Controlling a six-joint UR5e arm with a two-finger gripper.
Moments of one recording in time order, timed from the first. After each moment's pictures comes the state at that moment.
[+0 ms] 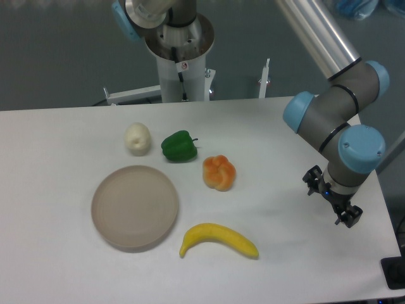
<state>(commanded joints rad) 2.48 -2.25 -1.29 -1.12 1.66 1.63</state>
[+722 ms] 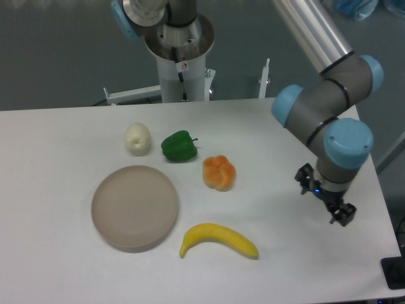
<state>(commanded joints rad) 2.37 -2.13 -1.38 -1.12 1.64 1.52</state>
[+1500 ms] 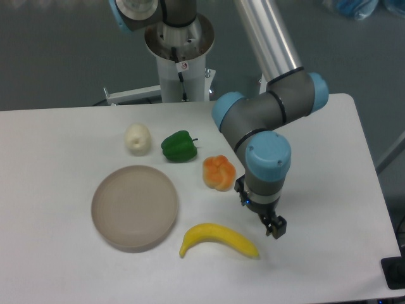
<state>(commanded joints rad) 2.24 -2.17 -1.45 -0.96 1.52 1.46</state>
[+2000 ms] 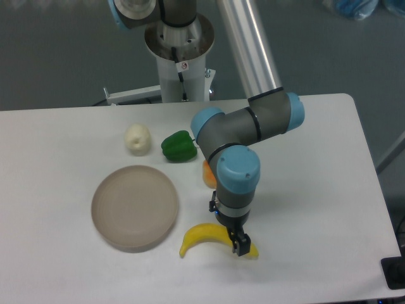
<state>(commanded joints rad) 2.18 -2.18 -1.52 -0.93 1.53 1.63</state>
